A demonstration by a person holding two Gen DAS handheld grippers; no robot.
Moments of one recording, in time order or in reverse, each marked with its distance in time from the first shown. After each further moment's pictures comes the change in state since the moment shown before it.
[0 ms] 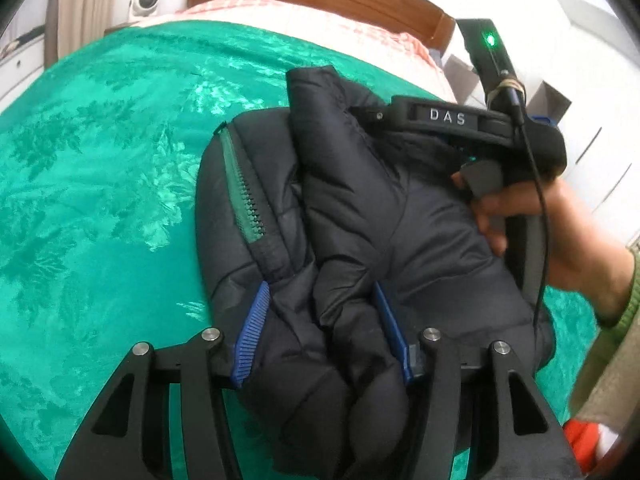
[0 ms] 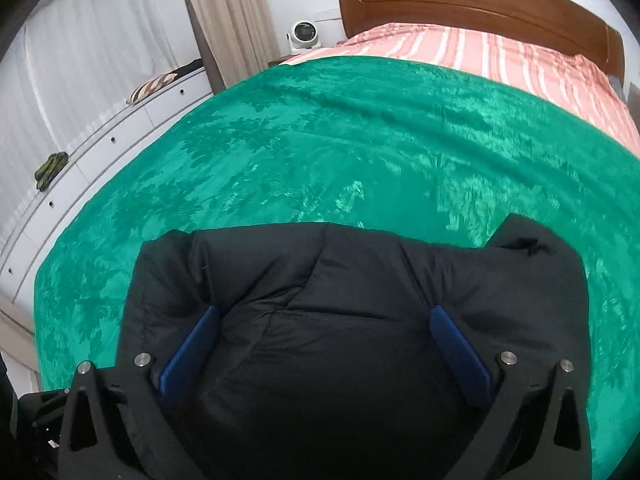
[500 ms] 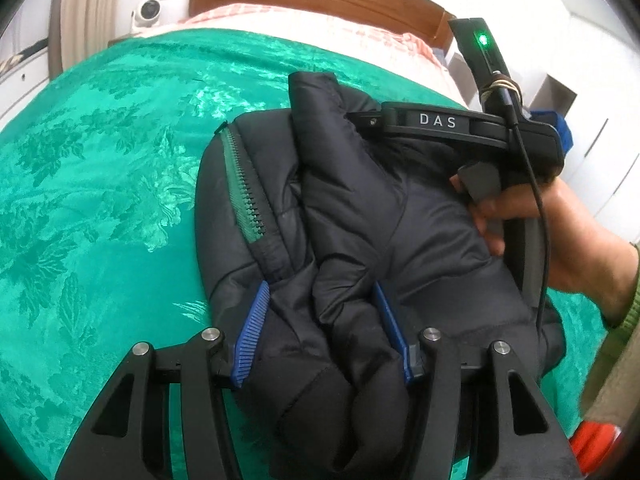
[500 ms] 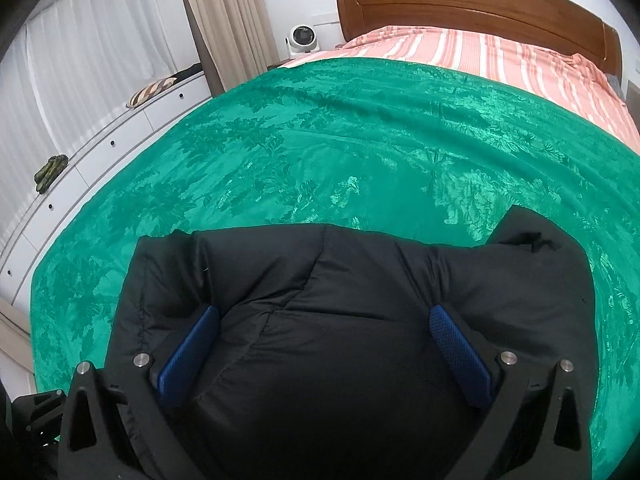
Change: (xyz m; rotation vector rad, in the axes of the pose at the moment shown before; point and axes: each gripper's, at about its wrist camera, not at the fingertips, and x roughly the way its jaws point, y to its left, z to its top) left arm -0.001 -0.009 -0.008 0.033 -0.019 0.053; right arm 0.007 0.001 -0.007 -0.006 -0.018 -0.009
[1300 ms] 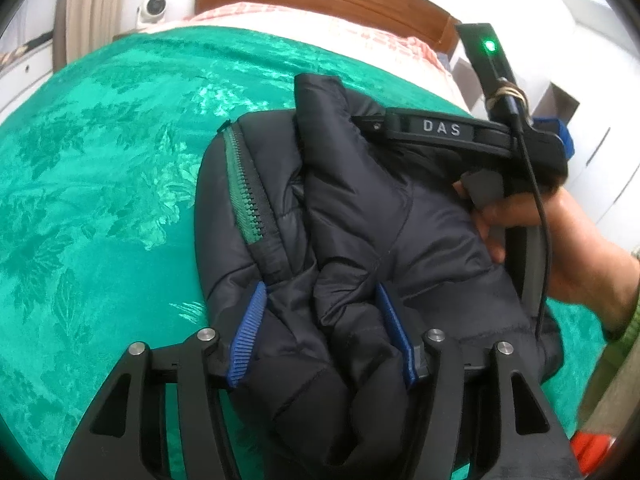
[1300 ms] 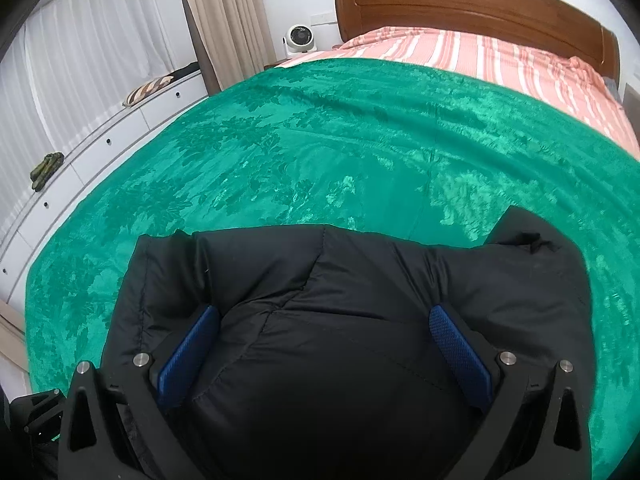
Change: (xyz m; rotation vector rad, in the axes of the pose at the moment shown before) left arm -0.001 -0.001 0.003 -0.036 -0.001 -0.007; right arm -0.002 0.006 0.001 -0.013 -0.008 -0.035
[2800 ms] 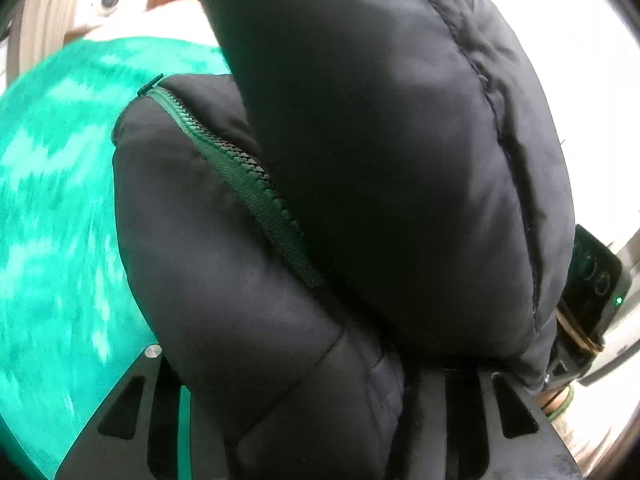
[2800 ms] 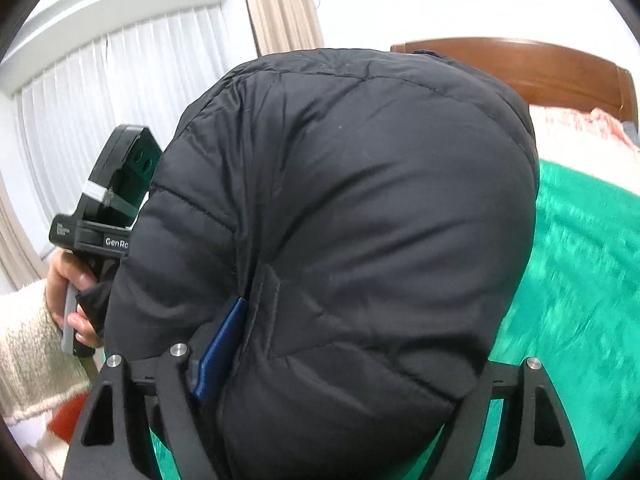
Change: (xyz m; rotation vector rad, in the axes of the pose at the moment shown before) left arm 0.003 -0.068 0.148 0.020 0.028 -0.220; right arm -0.181 -0.014 -0.083 -0.093 -0.263 0.228
